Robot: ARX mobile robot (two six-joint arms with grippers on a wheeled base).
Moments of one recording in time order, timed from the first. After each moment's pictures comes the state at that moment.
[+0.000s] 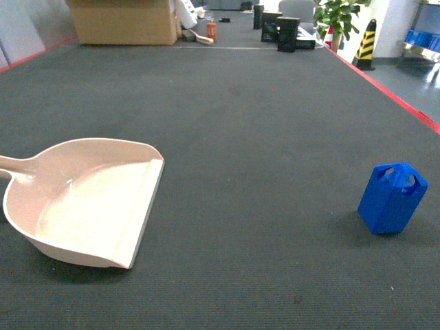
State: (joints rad) left arm 0.00 0.01 0.02 0.00 0.00 0.00; right arm 0.00 0.00 0.01 0.00 0.00 0.00
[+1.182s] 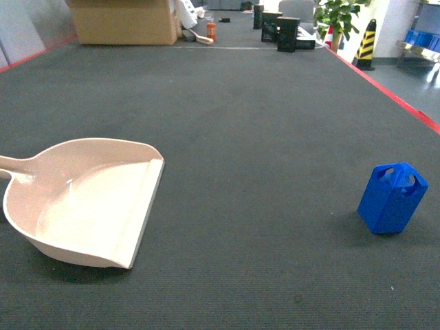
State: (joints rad) left arm 0.00 0.01 0.02 0.00 0.00 0.00; right arm 0.00 0.00 0.01 0.00 0.00 0.00
